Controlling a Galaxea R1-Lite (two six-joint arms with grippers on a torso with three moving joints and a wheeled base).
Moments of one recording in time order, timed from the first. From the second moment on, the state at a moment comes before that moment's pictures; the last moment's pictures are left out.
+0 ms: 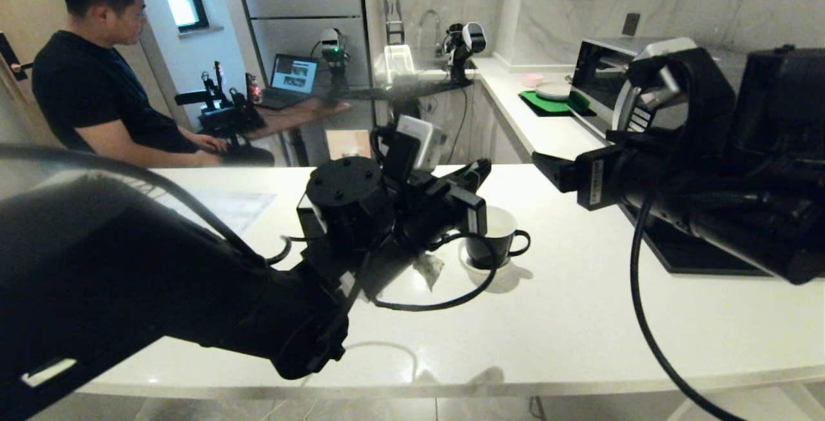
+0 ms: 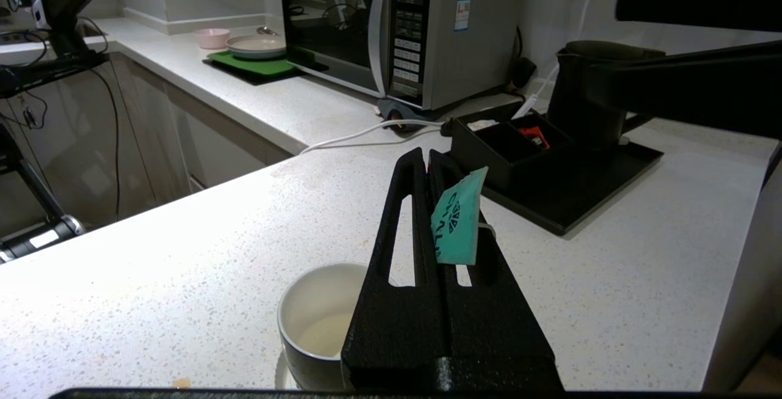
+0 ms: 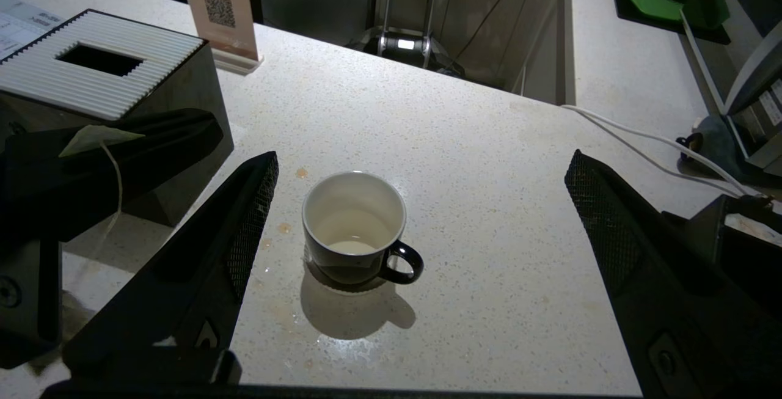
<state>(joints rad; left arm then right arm) -0.78 2.04 -0.97 -1.30 -0.02 -0.07 0.64 1.50 -0.97 -0.44 -0.39 -0.08</state>
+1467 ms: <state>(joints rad) -0.78 2.01 -0.91 -1.30 -0.01 -0.07 0.34 1.35 -0.65 -0.82 -0.49 -0.07</state>
